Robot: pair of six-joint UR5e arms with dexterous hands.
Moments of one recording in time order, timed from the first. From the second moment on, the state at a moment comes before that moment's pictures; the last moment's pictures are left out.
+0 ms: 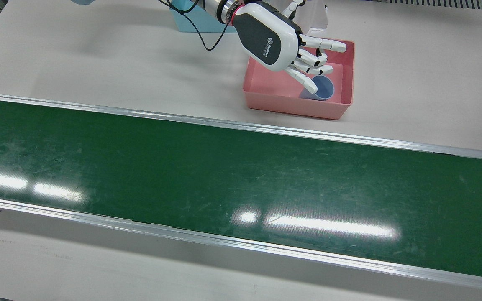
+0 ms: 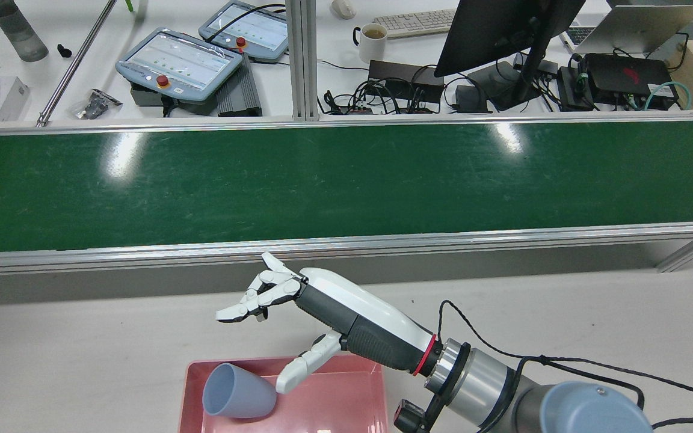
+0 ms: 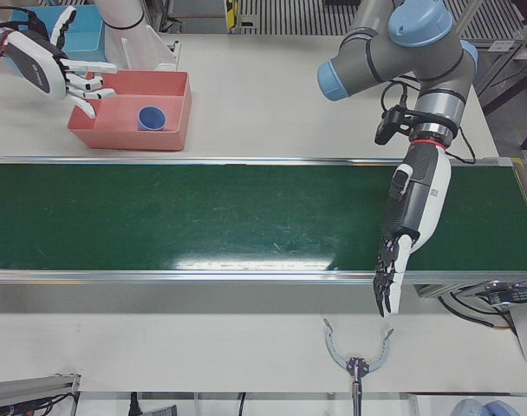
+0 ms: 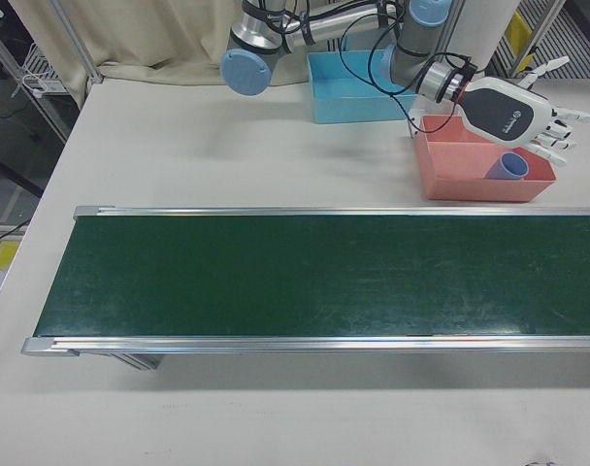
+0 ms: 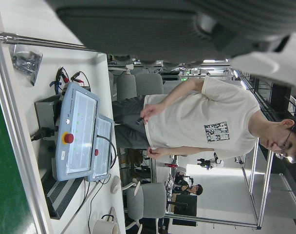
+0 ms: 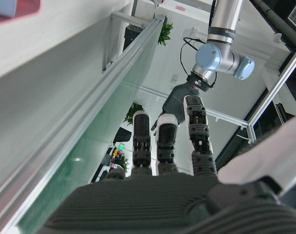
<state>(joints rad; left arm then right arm) -1.41 -1.80 -1.68 0.25 1.81 0.00 0.24 -1.12 2.24 -3.57 -1.11 -0.92</state>
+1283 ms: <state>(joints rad) -1.41 -1.80 -1.68 0.24 1.81 0.00 1.04 -1.13 1.71 -3.40 -1.16 -0.42</state>
